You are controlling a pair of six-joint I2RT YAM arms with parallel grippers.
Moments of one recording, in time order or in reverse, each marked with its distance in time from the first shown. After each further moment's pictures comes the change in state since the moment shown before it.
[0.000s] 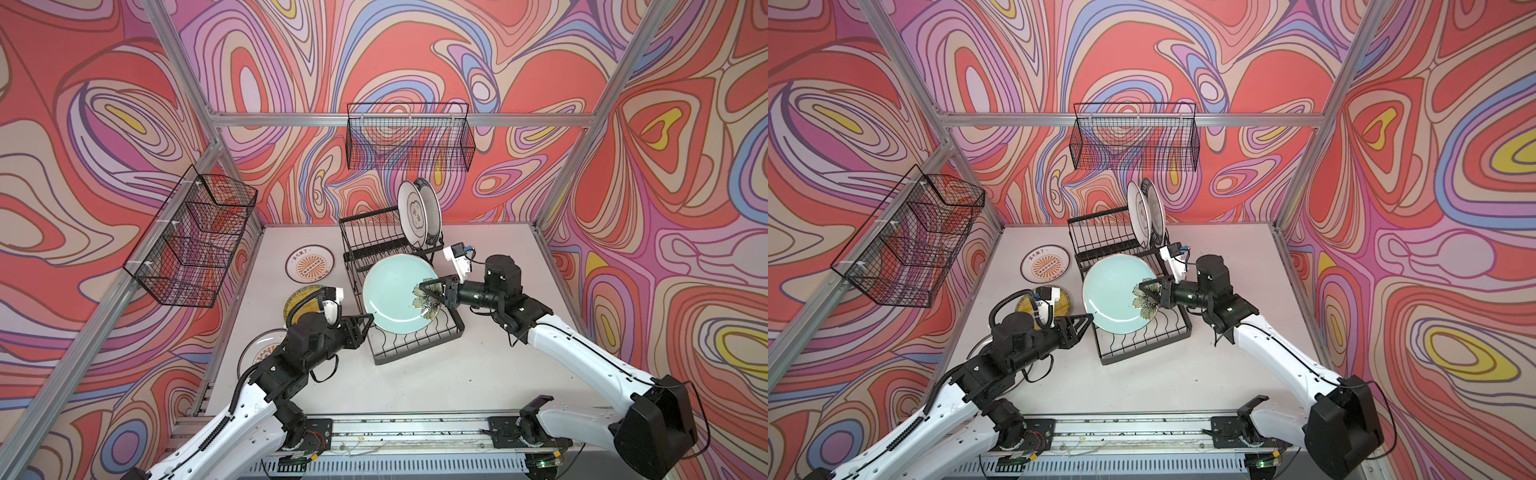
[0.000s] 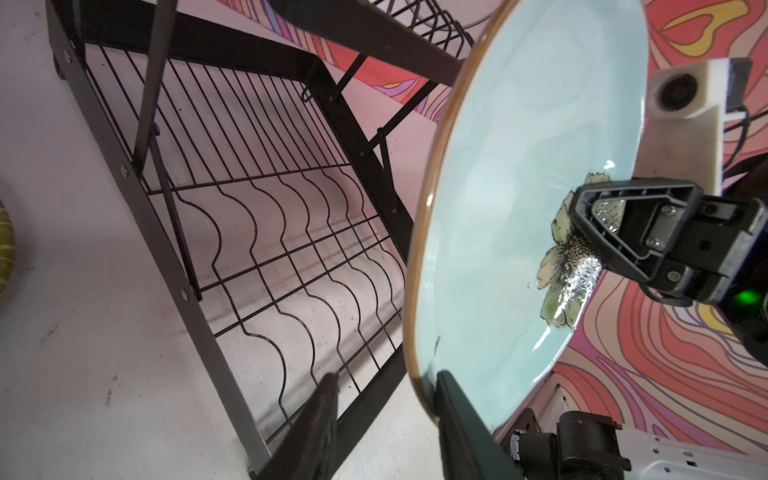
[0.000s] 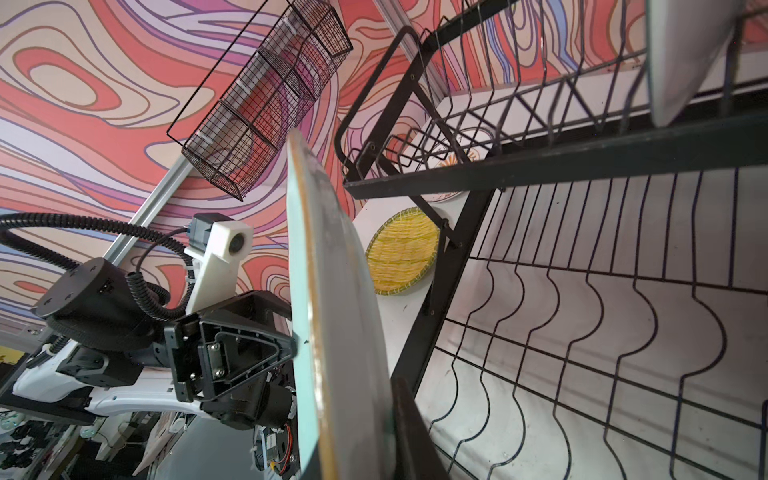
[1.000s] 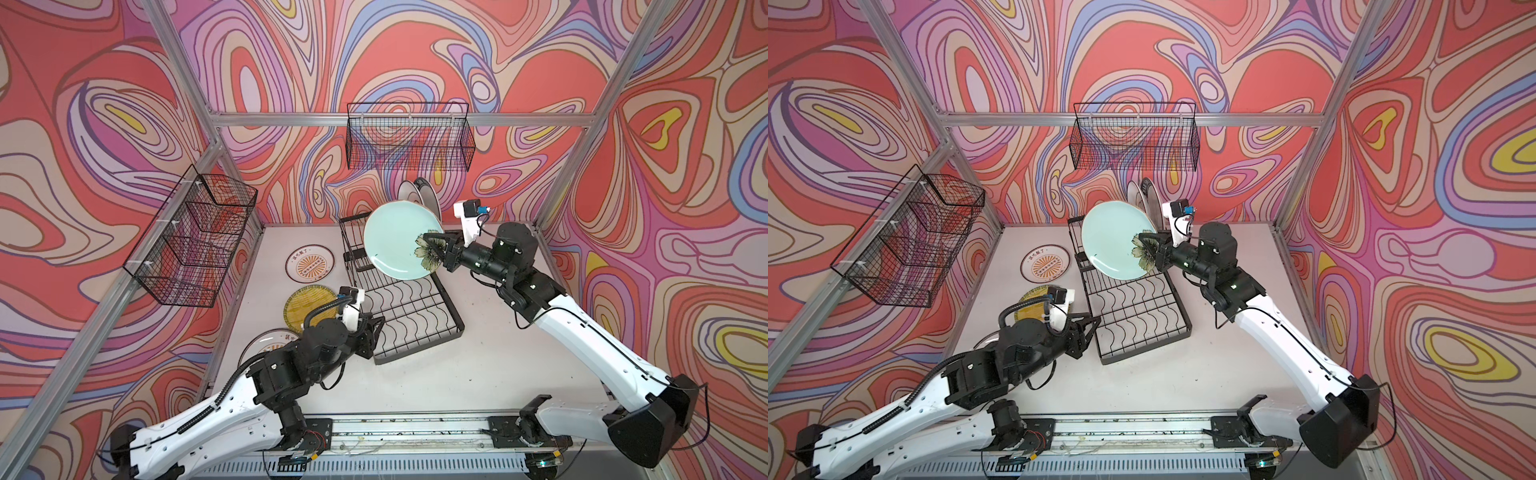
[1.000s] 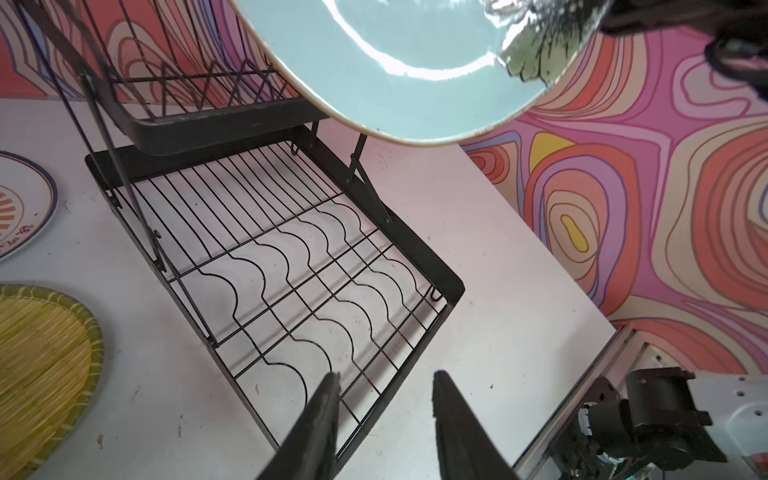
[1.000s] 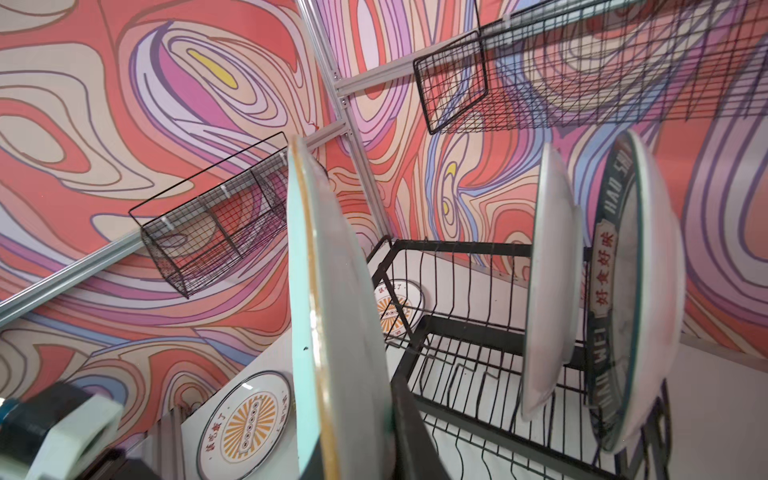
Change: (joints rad) left arm -0.422 0.135 0.253 -0.192 -0.464 0.249; right arm 0.050 0.074 0.356 -0.061 0.335 -0.220
